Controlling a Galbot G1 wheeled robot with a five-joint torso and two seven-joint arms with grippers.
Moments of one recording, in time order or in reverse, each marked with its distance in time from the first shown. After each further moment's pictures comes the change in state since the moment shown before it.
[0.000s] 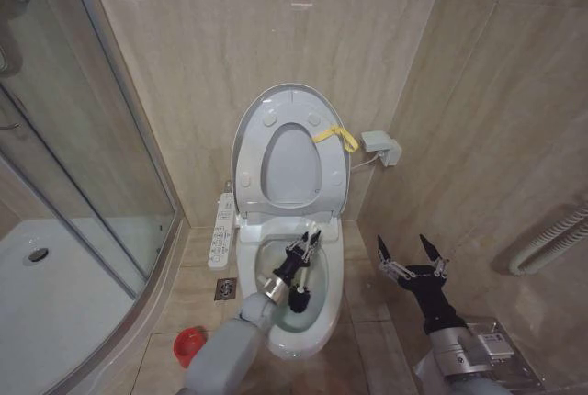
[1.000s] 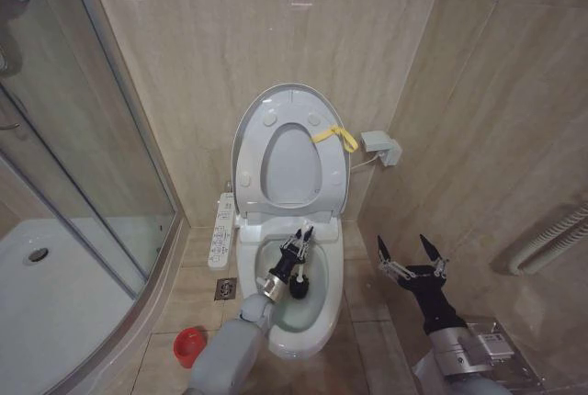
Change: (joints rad) left arm -0.021 -0.090 -0.076 0.103 0.108 -0.100 -0.064; right arm 0.000 0.000 0.000 0.000 0.000 0.000 0.000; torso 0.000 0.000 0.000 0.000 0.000
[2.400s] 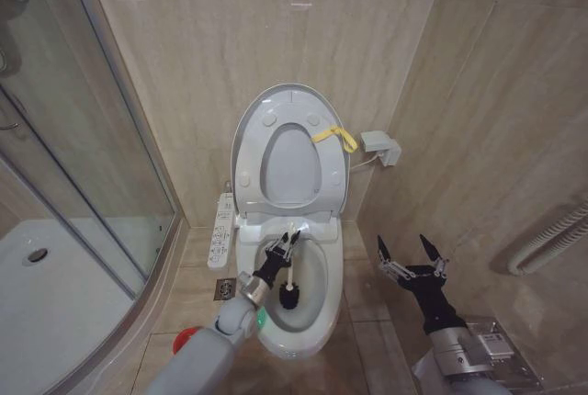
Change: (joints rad) left arm 0.171 0.306 0.096 -0.500 -0.106 0.373 -0.205; right arm 0.000 0.000 0.000 0.000 0.000 0.000 0.000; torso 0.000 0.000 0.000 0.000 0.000
